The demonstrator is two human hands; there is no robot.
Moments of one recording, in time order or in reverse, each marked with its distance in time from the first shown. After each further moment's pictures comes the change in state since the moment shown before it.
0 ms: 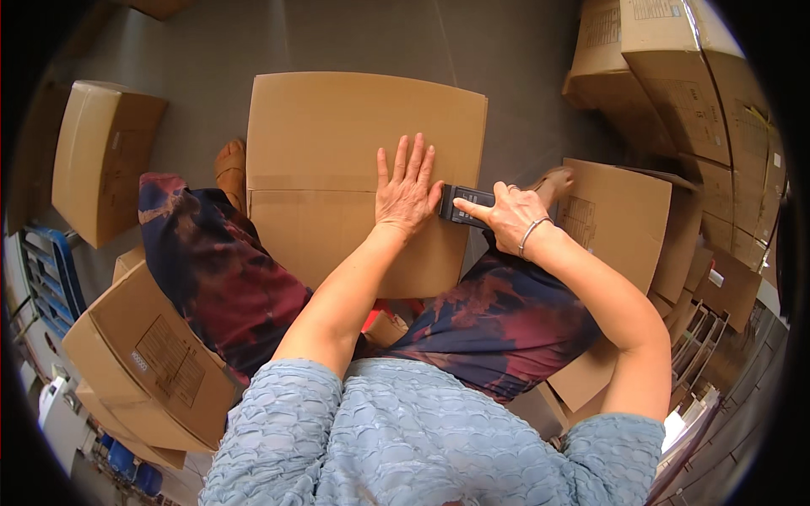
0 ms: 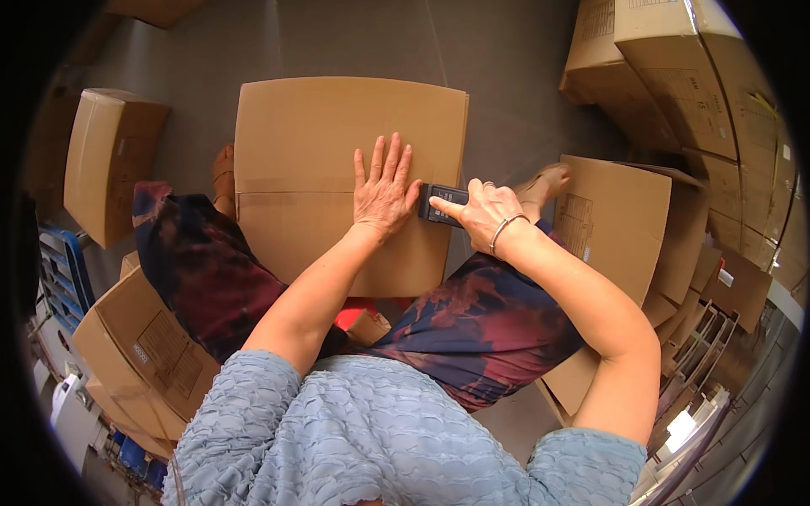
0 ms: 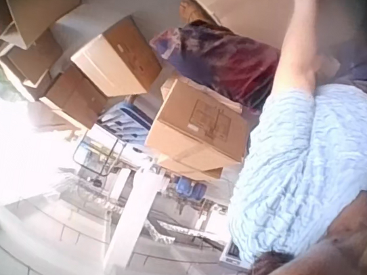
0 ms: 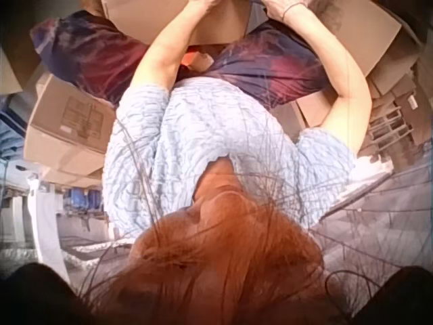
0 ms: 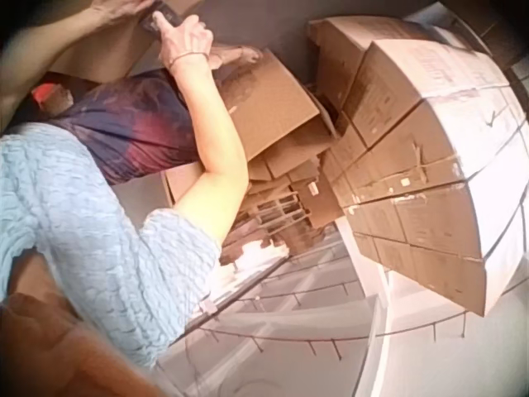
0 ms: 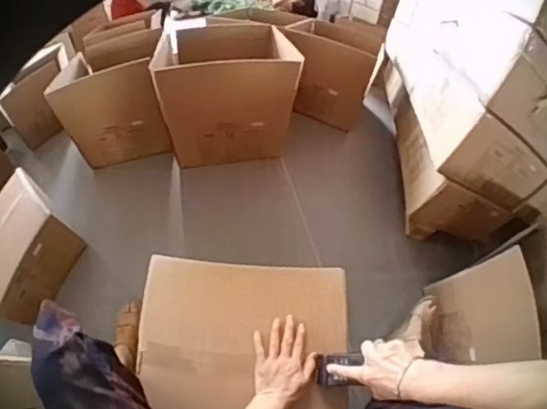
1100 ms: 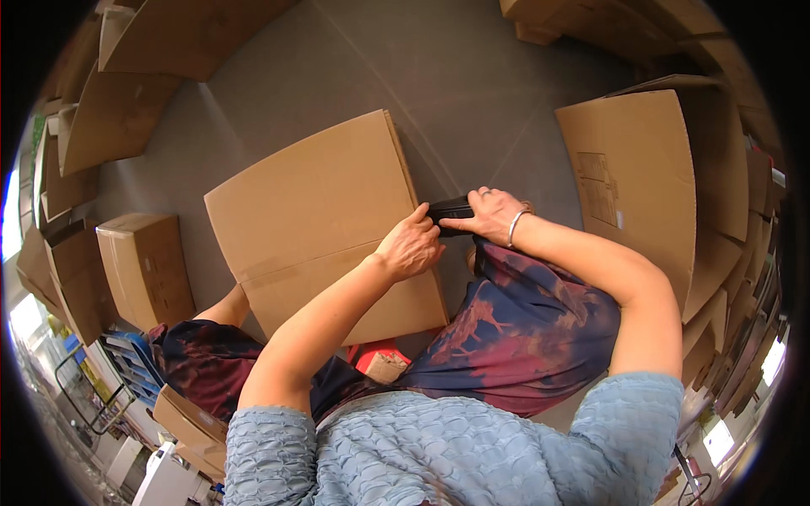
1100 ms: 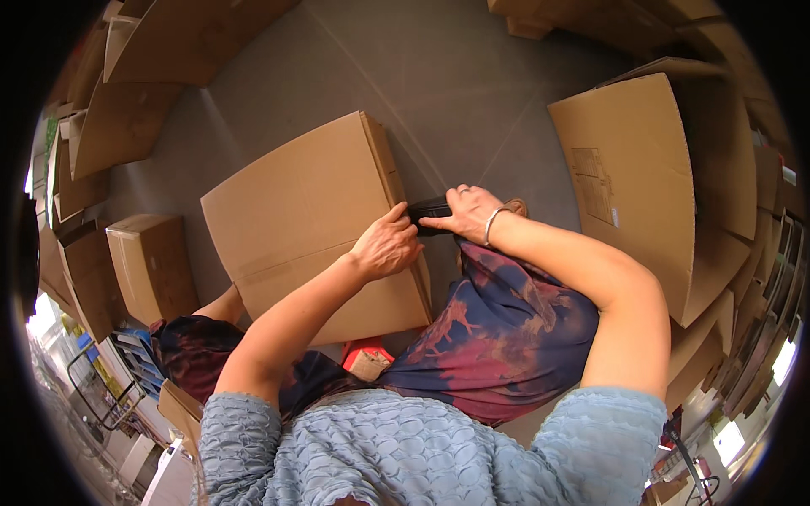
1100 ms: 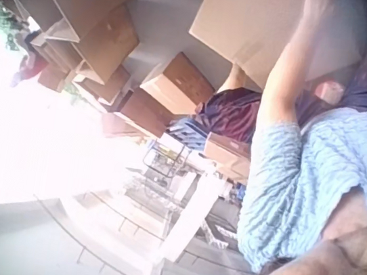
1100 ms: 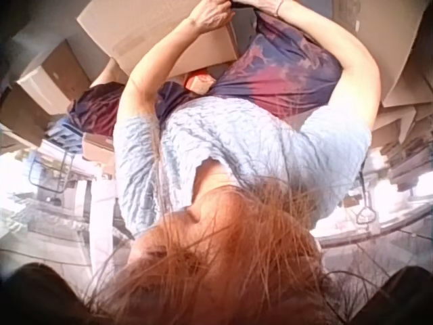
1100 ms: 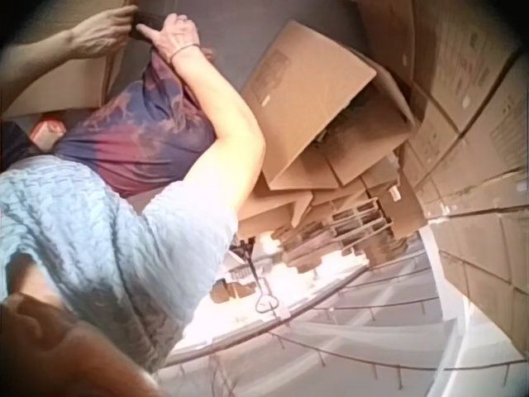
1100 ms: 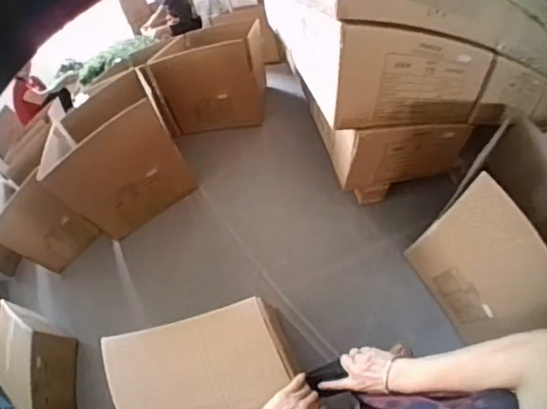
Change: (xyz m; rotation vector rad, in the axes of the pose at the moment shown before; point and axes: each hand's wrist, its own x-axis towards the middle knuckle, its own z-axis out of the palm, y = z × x) left_hand 0.043 0.077 0.017 0.099 -0.557 0.949; right_hand 0.029 0.081 0.207 0.021 0.382 -0.097
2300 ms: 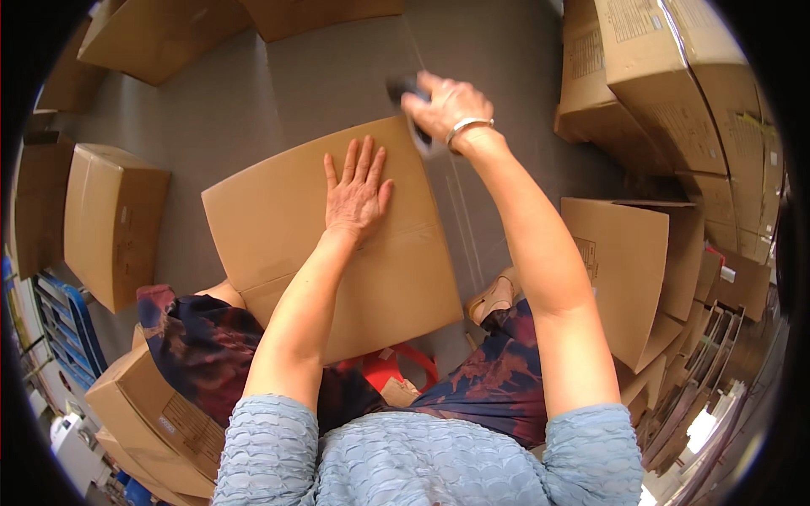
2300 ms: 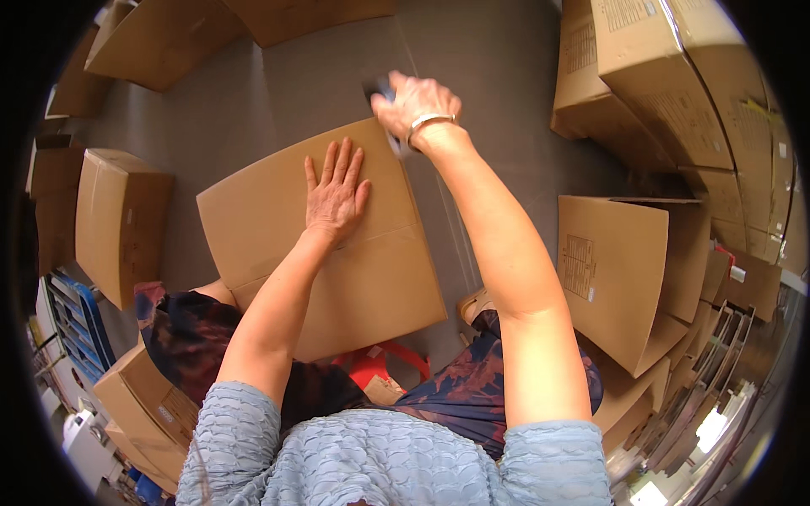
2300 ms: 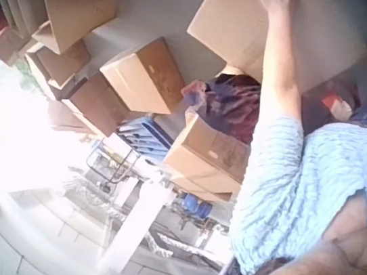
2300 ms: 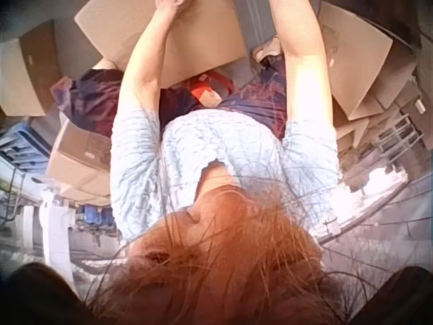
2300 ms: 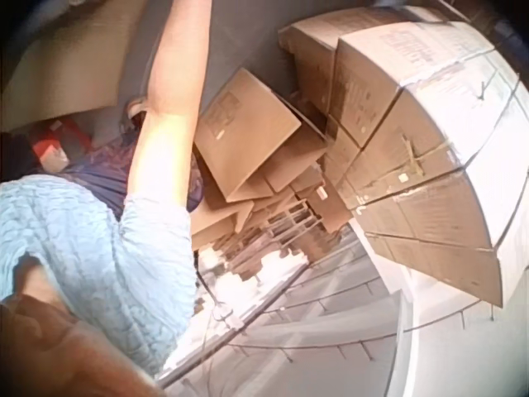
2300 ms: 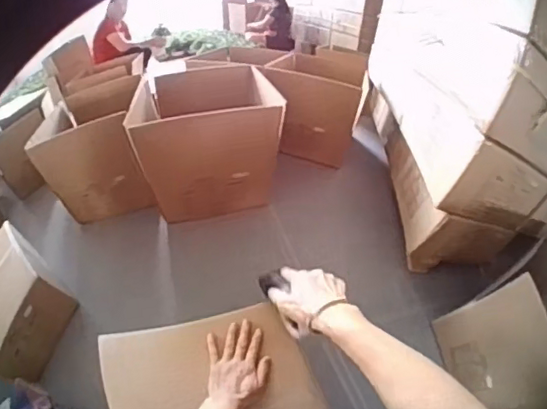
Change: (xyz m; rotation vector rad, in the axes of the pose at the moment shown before) left_hand -0.124 -0.149 -0.027 0.084 0.429 -0.959; right_hand 0.266 0.005 -0.275 0.468 0.235 0.725
